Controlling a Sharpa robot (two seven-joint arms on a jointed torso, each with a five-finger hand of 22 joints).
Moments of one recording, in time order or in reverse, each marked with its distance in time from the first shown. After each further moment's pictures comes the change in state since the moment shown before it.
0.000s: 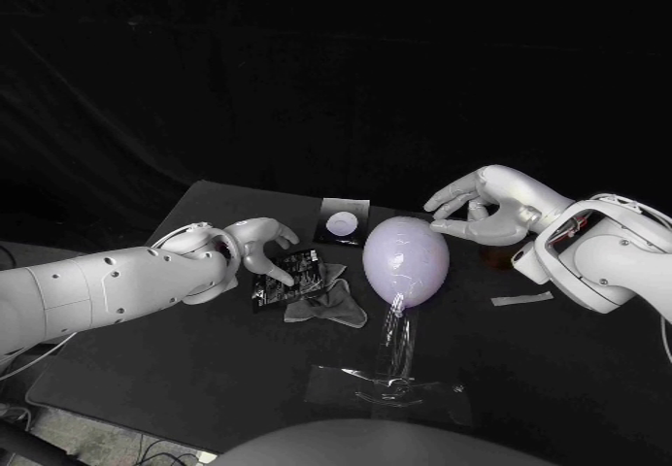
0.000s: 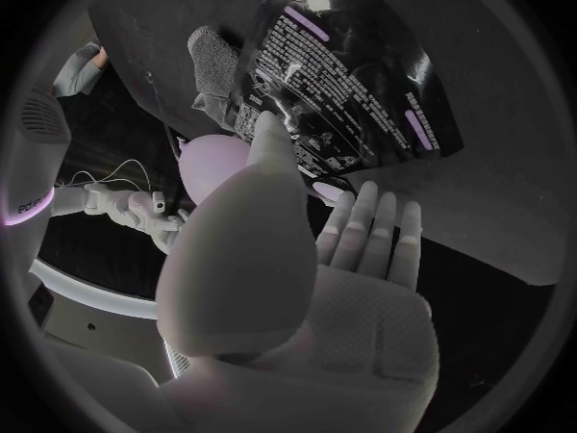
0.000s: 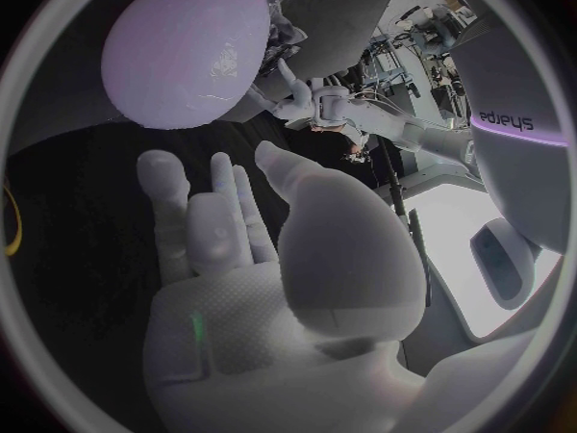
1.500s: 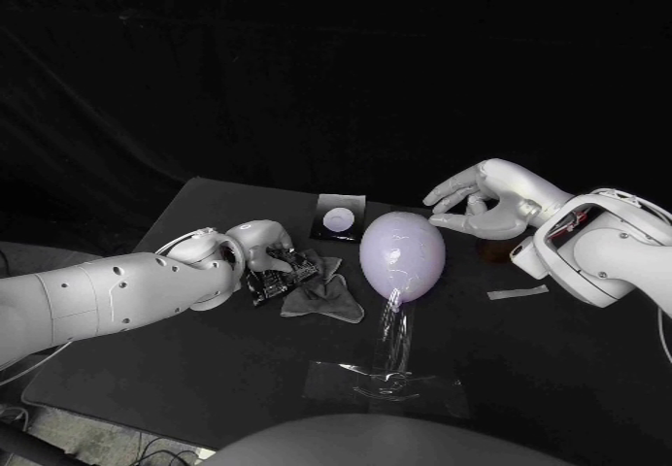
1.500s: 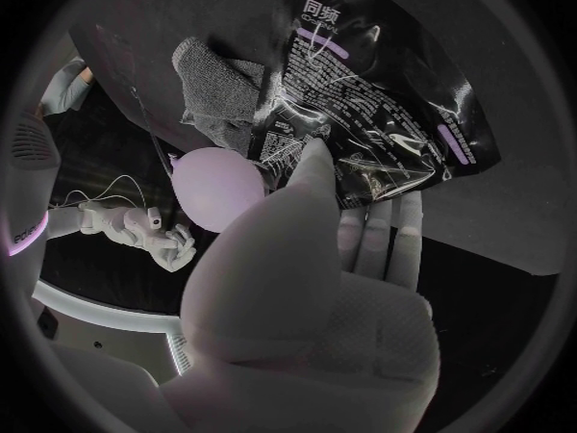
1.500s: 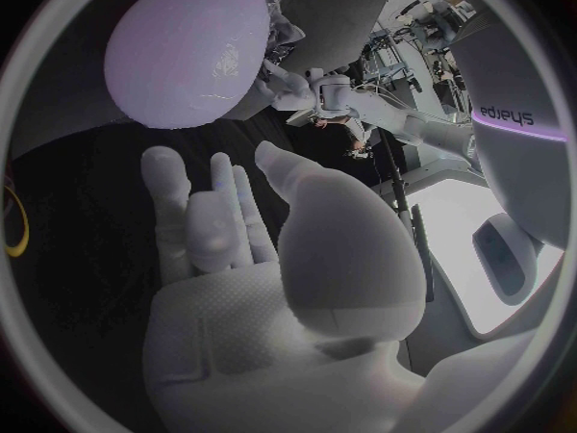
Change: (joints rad) left arm -0.031 0.022 0.007 0.010 -0.086 -0.056 -0.061; left_hand 0.198 0.247 0.221 -0.008 -0.001 0.393 0.006 0.164 0.088 0.255 -0.095 0.119 0.006 0.375 -0.094 0.191 0.087 0.078 0.275 -0.002 0.113 0.028; right arm -0.002 -0.010 0.000 0.003 0.025 -0.005 0.000; right_hand 0.000 0.000 0.003 0.003 0.000 -0.002 0.002 0.000 0.001 -0.004 0.004 0.000 0.000 -0.007 0.000 -0.019 -0.029 0.009 -0.020 0.005 -0.028 -0.014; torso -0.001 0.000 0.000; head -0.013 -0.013
